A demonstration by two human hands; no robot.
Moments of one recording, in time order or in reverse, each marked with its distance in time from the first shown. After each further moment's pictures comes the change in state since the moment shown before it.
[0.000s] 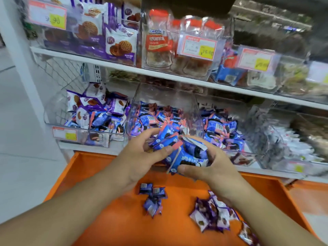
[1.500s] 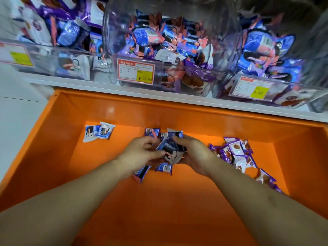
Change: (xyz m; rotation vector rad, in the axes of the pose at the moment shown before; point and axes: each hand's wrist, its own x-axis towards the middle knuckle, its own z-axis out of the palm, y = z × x) left_hand 0.027 -0.237 -0.028 0.217 -0.046 -0.515; right_hand 0.038 0.255 0.025 0.280 -0.002 0.706
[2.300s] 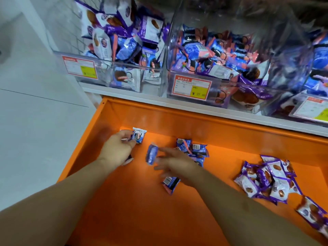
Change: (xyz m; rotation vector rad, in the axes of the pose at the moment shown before) left_hand -0.009 -0.023 -0.151 0.248 0.577 0.006; right_hand 0.063 0.017 0.127 -0.394 -0.150 0.070
